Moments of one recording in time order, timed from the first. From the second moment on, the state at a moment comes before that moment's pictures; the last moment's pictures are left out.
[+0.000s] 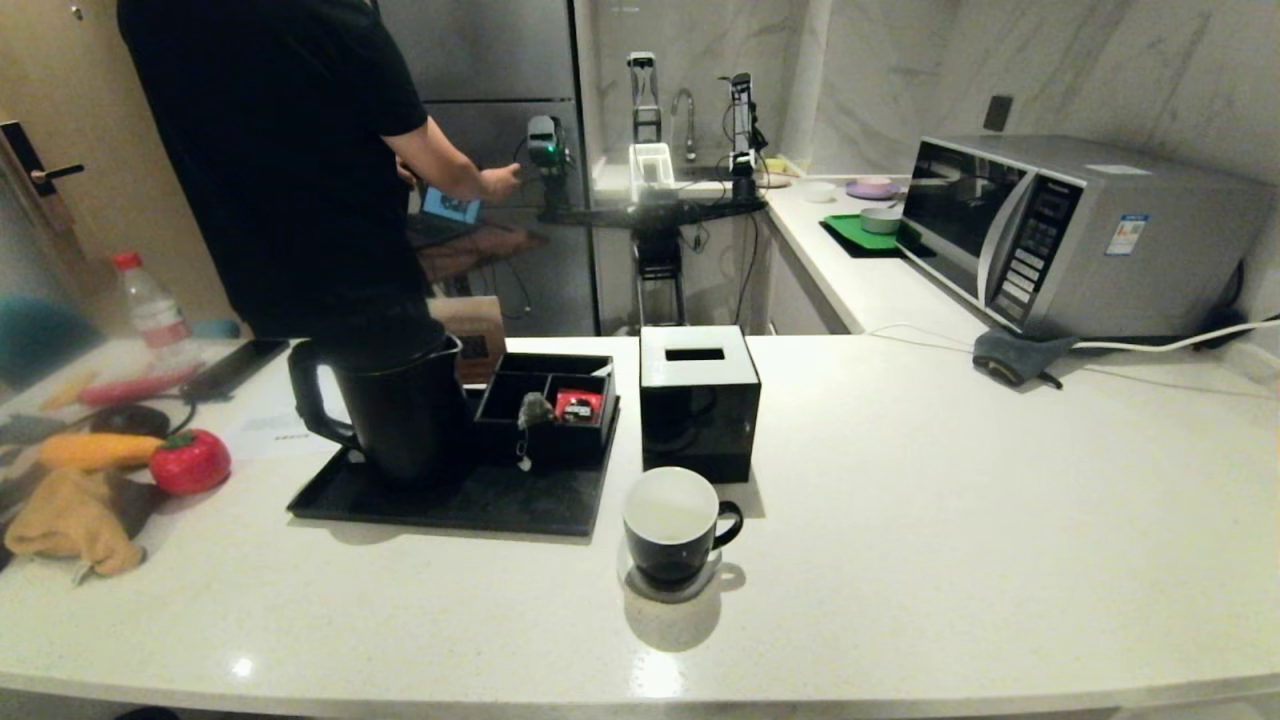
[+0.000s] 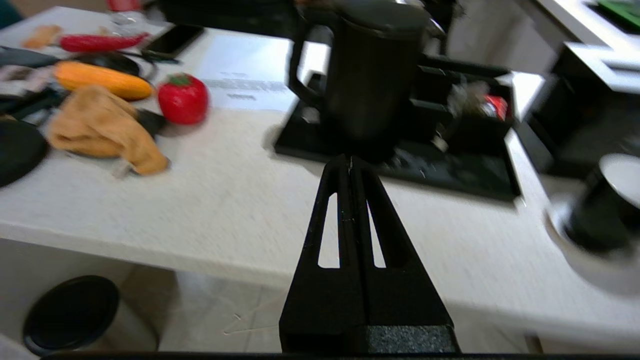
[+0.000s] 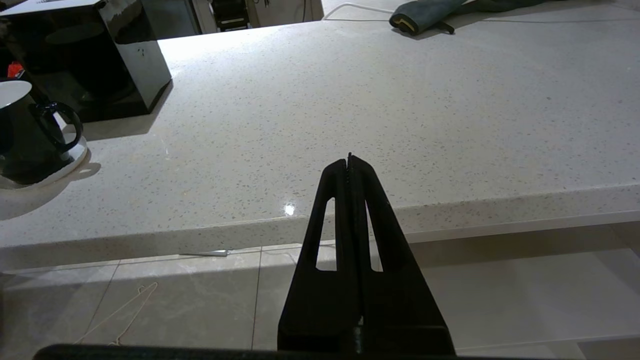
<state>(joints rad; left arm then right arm) -0.01 0.39 -0.30 -0.03 0.14 -0.11 0.00 0.00 0.00 -0.01 -0.06 0.09</state>
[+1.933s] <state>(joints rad) 0.55 1.56 -0.31 -1.07 -0.22 -0.04 0.00 0.00 0.00 -0.01 -0.06 0.09</state>
